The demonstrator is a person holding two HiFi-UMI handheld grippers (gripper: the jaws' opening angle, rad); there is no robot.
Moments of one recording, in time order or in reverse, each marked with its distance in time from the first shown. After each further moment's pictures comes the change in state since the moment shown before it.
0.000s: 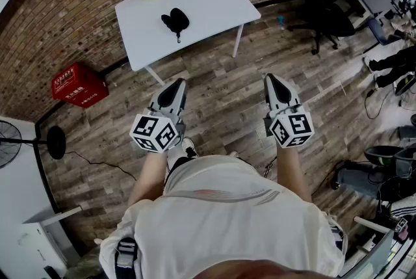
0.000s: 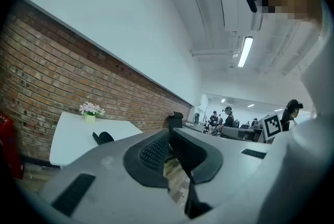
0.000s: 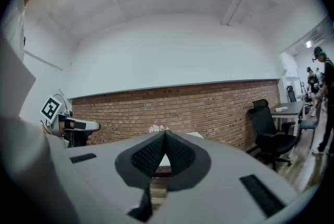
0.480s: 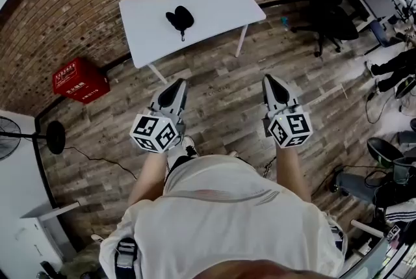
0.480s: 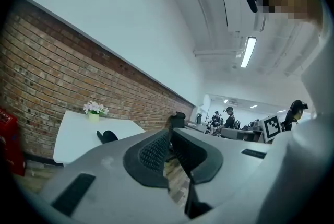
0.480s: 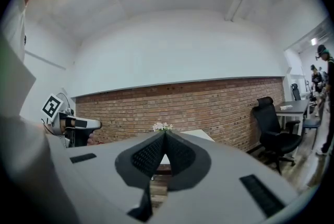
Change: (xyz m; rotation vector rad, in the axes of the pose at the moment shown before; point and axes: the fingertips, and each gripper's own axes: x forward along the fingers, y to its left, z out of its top) left arm -0.006 0.012 -0.003 -0.015 0.005 0.022; right arm 0.015 0.012 -0.008 -0.004 0.027 0.036
